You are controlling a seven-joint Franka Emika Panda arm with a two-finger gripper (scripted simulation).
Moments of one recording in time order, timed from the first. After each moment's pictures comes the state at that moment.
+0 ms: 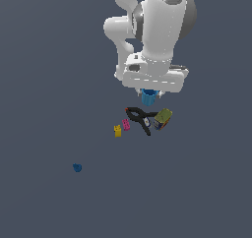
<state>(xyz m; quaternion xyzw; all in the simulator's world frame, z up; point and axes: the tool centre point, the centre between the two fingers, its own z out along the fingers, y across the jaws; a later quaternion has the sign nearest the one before) -0.052 0.088 0.267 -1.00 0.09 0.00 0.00</state>
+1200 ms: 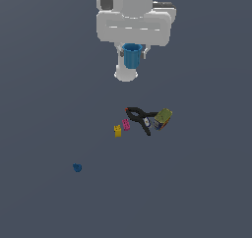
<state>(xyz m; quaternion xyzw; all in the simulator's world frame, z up) -0.095 0.020 0.402 -1.00 0.09 0.00 0.00</state>
